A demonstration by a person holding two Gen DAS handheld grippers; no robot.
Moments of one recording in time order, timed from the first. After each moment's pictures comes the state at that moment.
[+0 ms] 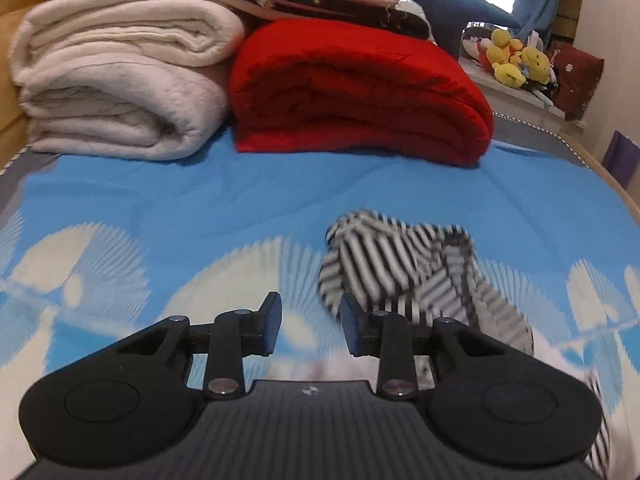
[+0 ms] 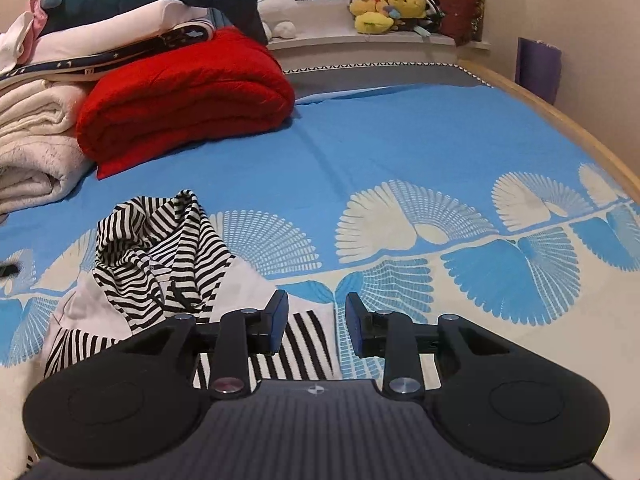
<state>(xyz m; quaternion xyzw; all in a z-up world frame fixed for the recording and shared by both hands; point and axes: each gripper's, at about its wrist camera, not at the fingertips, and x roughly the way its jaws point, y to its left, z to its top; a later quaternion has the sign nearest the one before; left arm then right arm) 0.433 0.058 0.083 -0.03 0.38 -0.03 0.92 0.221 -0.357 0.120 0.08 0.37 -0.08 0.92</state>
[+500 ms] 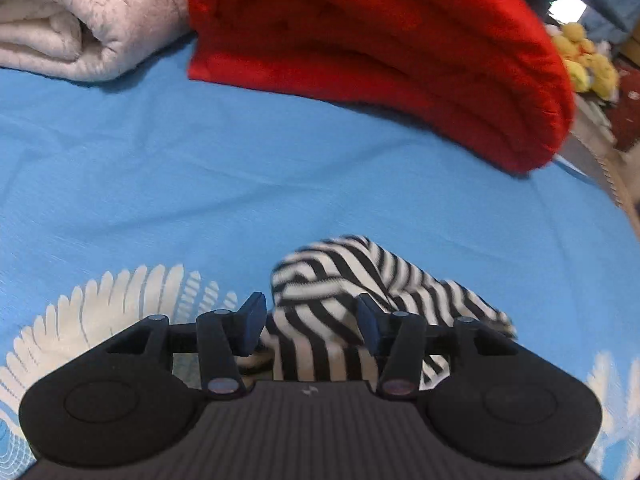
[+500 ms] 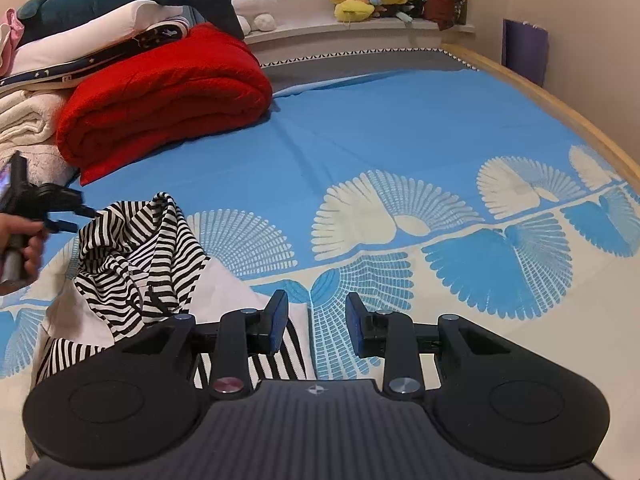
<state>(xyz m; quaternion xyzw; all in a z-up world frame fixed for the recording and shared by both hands) 0.628 0.020 -0.004 -0.13 0.48 0.00 0.87 0.230 -0.383 0.113 0.10 0.38 -0.09 0.91</state>
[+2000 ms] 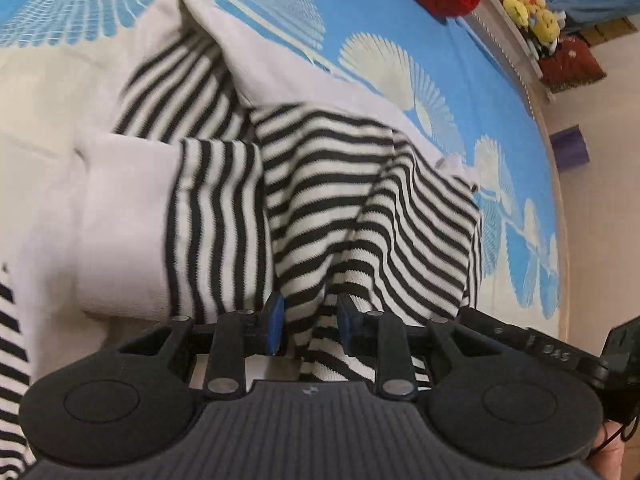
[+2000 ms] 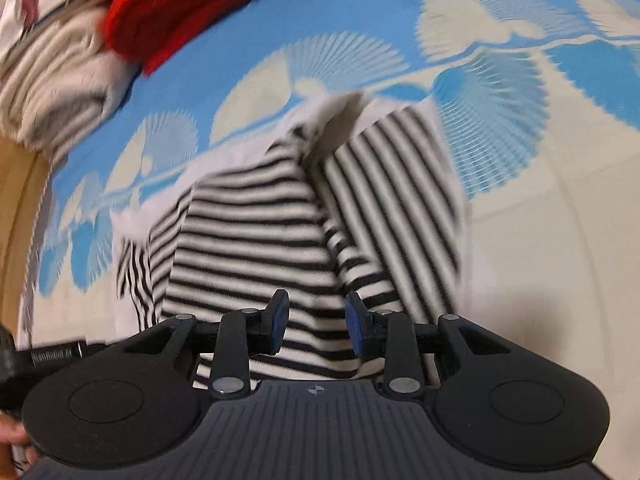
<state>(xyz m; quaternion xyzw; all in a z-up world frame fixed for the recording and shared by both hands) 0.262 0.020 -0.013 -0.25 0.59 -0.11 0.76 0.215 -0.322 0.026 0.21 0.54 0.05 0.81</state>
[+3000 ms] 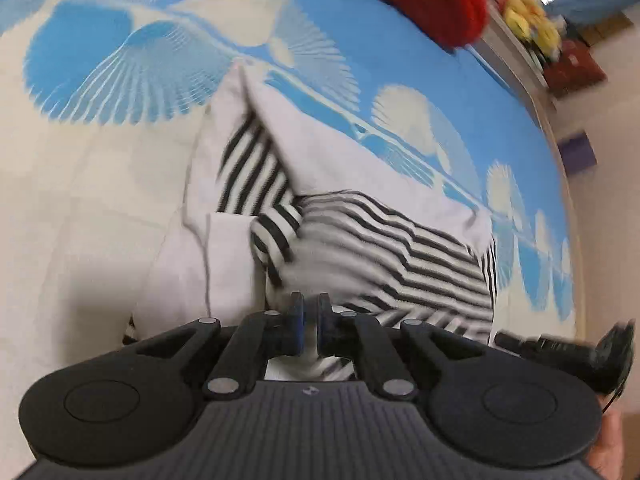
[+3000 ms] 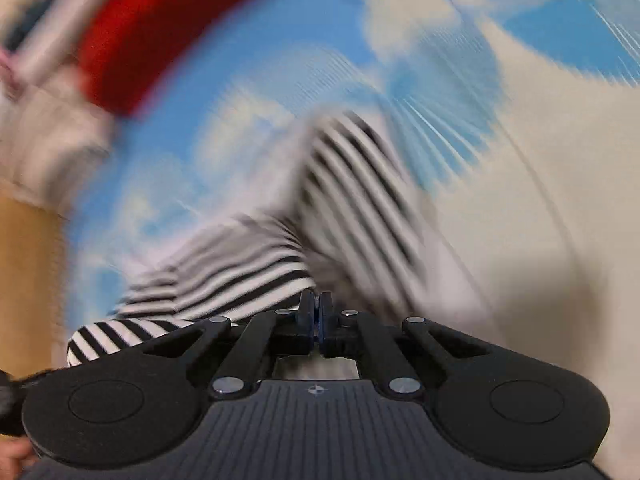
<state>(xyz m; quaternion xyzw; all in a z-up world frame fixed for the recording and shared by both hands) 0.254 0.091 0.035 -0.24 0.57 -0.09 0.78 0.202 -0.384 0.024 0.30 0.55 0.01 0.78</state>
